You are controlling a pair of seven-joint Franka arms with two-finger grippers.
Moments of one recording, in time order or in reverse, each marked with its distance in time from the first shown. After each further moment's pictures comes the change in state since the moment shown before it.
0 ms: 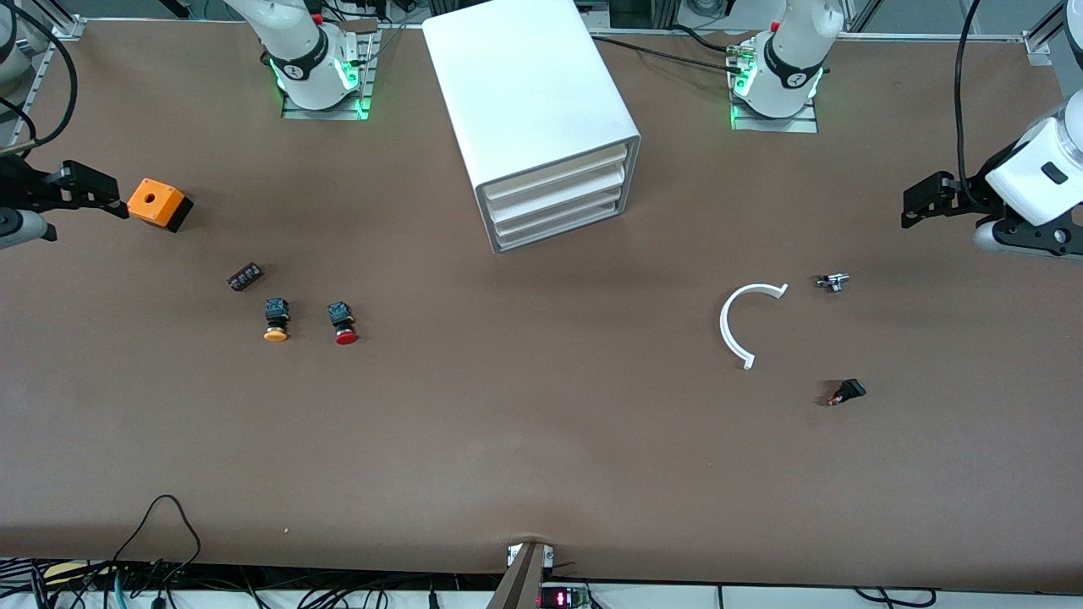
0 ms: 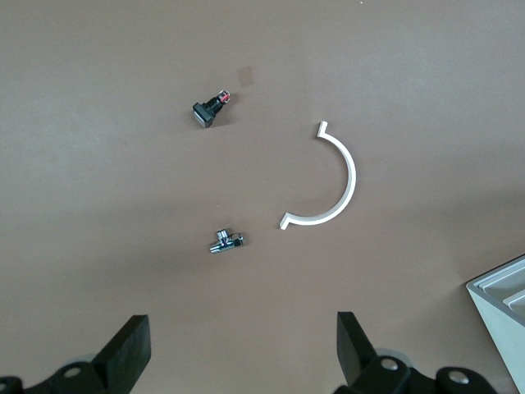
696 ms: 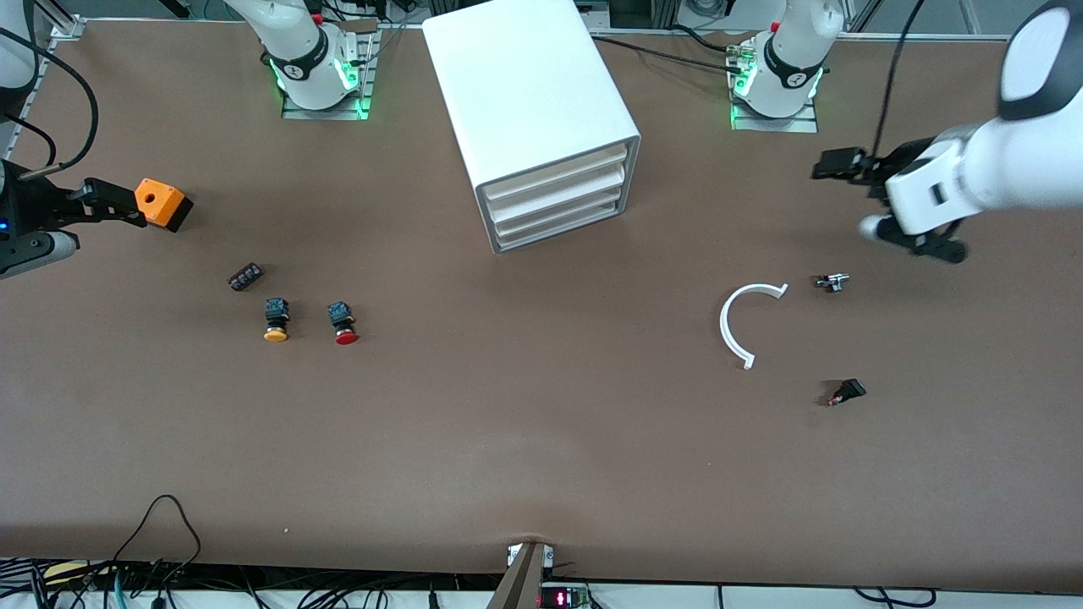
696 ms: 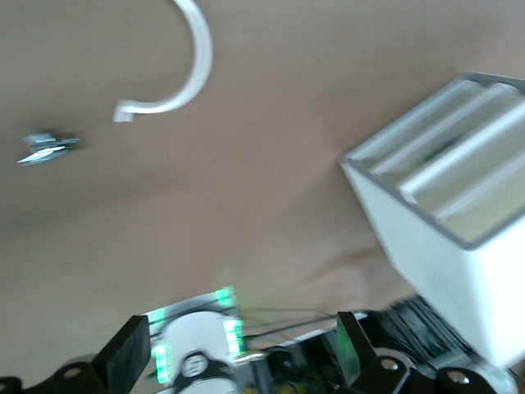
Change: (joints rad) left arm -0.039 0.137 -0.033 0.005 -0.343 -0.284 0.027; right arm 0.004 0.036 0.004 0.000 0.000 -0.010 -0.009
